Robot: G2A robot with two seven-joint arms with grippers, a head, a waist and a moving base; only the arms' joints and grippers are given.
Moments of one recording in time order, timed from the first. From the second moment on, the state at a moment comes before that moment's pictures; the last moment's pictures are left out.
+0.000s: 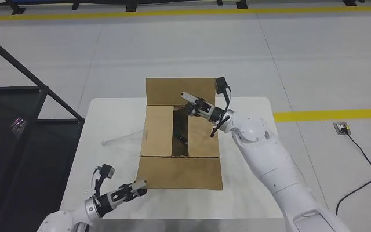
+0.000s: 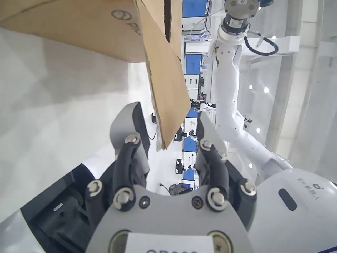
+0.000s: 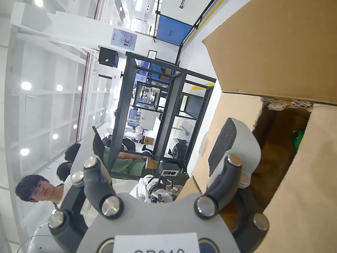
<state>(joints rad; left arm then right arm) 1.45 -0.98 -1.52 -1.60 -0.37 -0.36 -0.92 -0.40 -1.46 1.02 -0.84 0.23 -0.37 0.69</state>
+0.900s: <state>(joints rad) 1.50 -0.97 -1.55 -1.55 -0.52 -0.45 -1.11 -0.29 -1.49 0.94 -0.76 0.18 -0.27 0.87</state>
